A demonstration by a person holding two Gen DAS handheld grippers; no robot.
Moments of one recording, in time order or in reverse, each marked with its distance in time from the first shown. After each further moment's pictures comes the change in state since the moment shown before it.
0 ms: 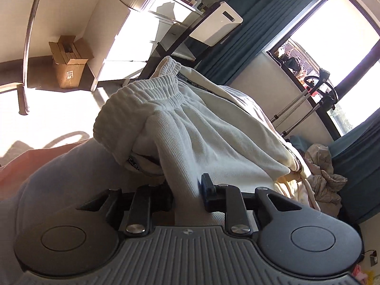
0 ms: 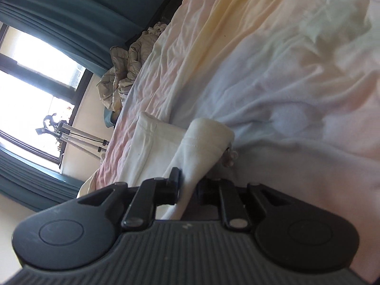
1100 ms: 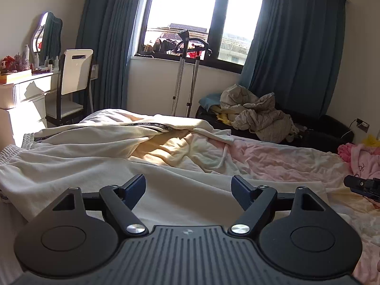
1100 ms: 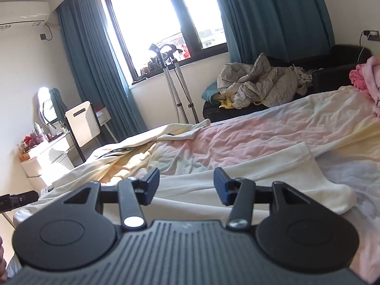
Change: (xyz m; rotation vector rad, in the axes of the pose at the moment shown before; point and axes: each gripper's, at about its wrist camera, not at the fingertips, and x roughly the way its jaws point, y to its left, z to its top) left arm -0.089 -0.236 -0.162 0.648 -0.099 -0.270; right arm -0.129 0.209 -0.139 -0.858 0.000 0.270
